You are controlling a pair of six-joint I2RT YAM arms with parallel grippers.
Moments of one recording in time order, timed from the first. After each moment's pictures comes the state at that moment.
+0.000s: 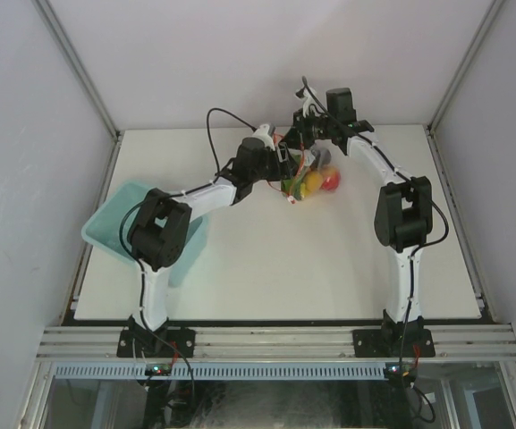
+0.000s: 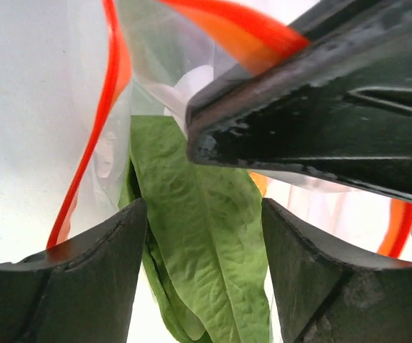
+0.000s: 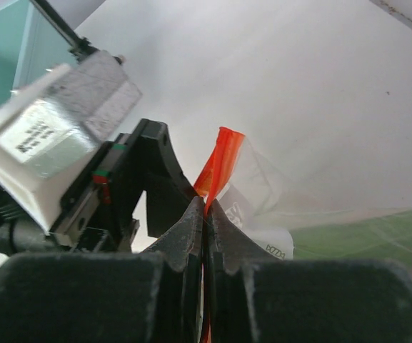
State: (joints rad) left arm -0.58 2.06 1.48 0.23 0.16 -0.59; right arm 0.27 2.16 1.95 -0.35 -0.85 -0.01
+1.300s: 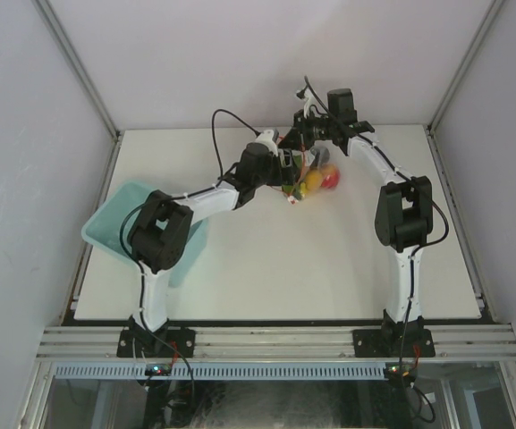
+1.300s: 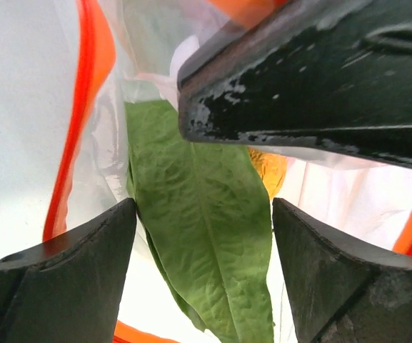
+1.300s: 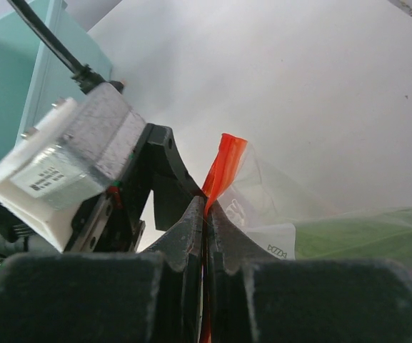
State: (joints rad) left arm -0.61 2.05 1.44 0.22 0.07 -0.51; right arm 0.26 2.16 1.94 -0.33 -0.91 0.00
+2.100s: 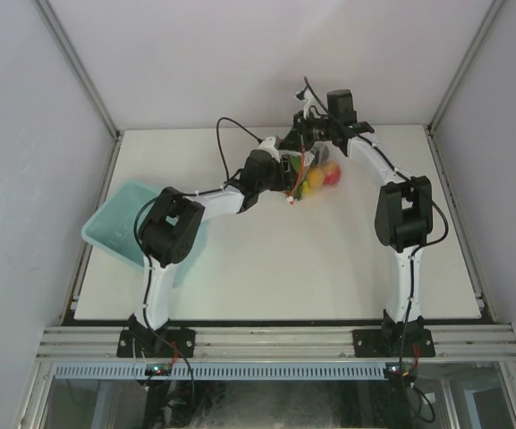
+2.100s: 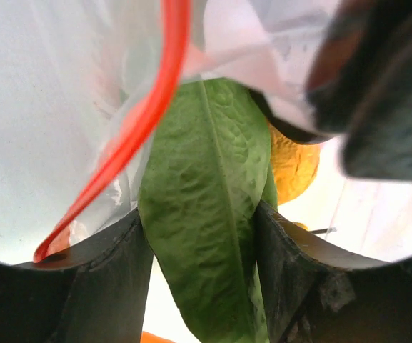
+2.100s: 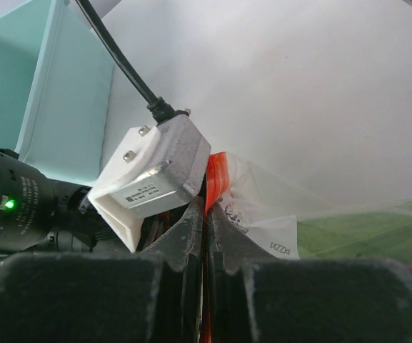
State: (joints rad) left arm -0.61 2.15 1.44 0.31 0.09 -0.55; right arm 0.26 2.16 1.94 -0.33 -0.92 0.00
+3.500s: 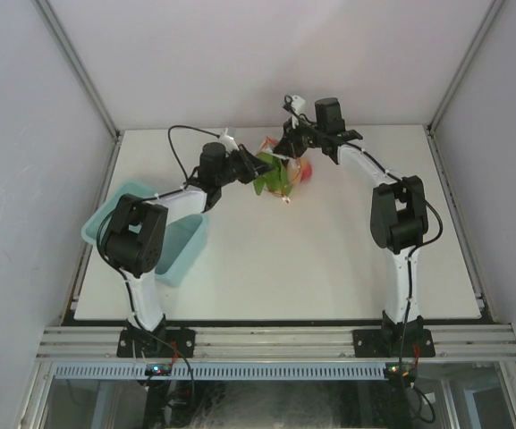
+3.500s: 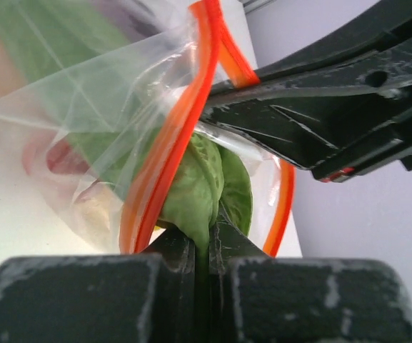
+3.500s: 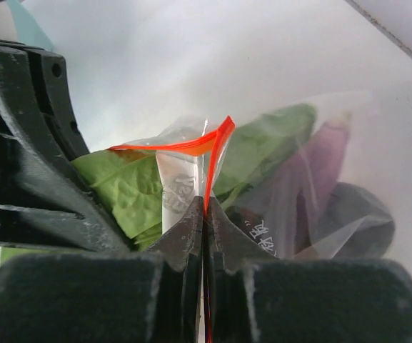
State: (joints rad) left arm -0.41 1.92 1.21 0.46 0.40 -0.89; right arm 0.30 2.16 1.86 -0.25 -0.76 -0.13
